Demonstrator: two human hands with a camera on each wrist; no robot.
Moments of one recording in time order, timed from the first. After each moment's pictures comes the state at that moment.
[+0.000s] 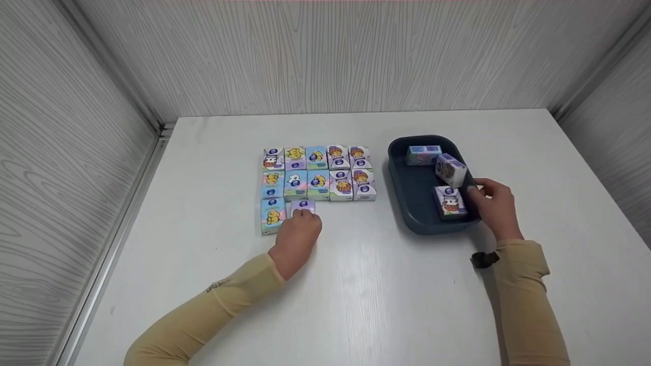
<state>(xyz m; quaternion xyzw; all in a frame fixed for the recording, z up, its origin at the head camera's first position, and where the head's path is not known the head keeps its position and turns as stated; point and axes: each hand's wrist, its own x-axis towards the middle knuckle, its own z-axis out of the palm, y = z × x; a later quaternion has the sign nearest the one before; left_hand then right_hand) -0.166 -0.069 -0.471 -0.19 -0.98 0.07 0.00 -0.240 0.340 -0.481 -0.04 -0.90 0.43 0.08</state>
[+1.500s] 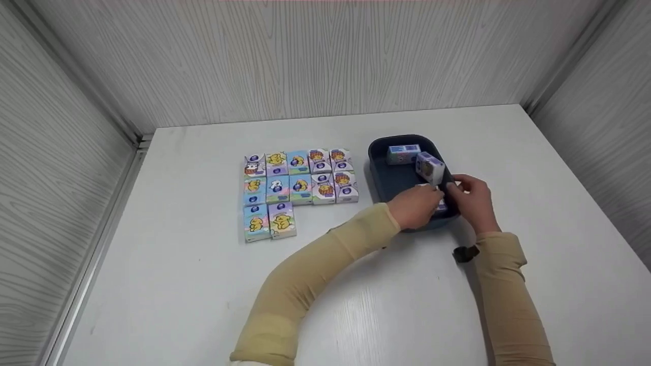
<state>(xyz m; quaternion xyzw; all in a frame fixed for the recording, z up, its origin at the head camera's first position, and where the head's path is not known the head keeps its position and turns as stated) -0.233 0.156 -0.432 -0.44 -0.90 -0.05 -0.03 -0.241 0.340 -0.483 -0.05 -0.89 0.45 0.08</state>
